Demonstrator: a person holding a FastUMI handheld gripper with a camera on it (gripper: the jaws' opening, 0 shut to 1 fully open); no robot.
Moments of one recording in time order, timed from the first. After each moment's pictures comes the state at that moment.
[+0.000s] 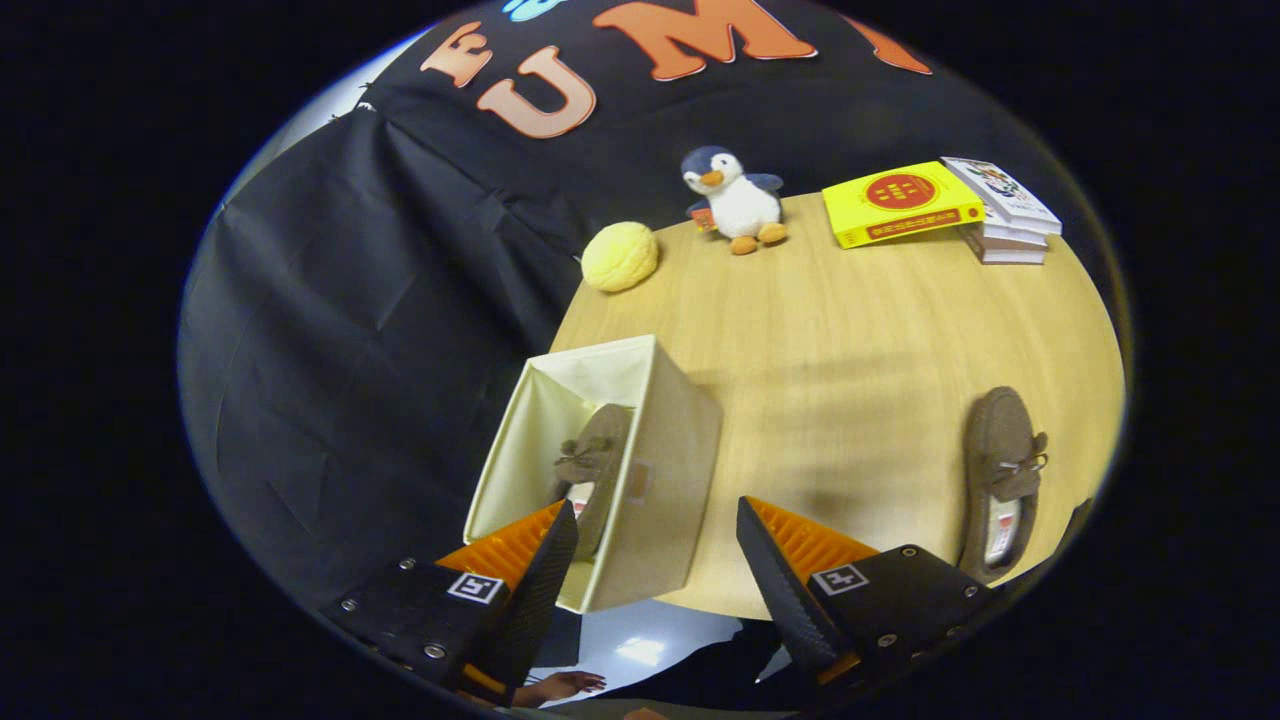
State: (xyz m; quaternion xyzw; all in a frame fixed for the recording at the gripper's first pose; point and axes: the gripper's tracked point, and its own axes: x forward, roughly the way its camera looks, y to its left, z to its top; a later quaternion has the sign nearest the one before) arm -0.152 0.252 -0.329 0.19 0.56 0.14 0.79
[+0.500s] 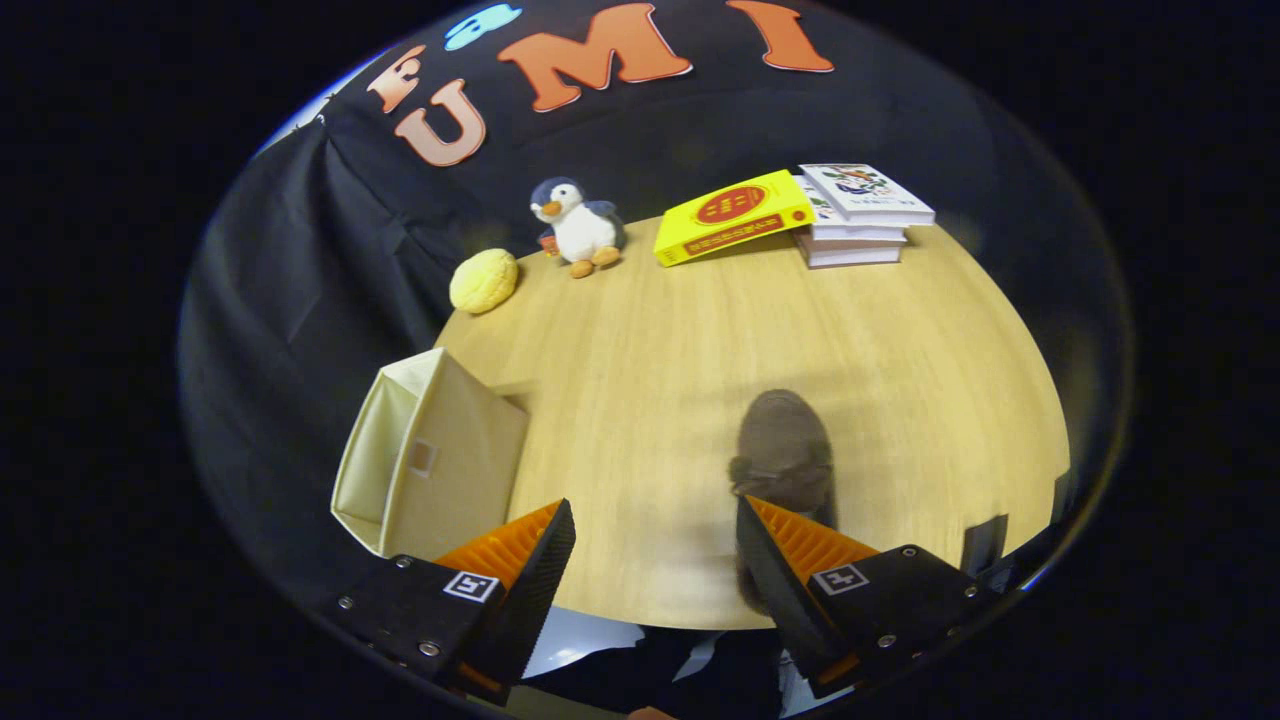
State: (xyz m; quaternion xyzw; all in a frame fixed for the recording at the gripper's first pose) arm -0.178 0.057 -0.375 0.12 0.56 0.03 0.82
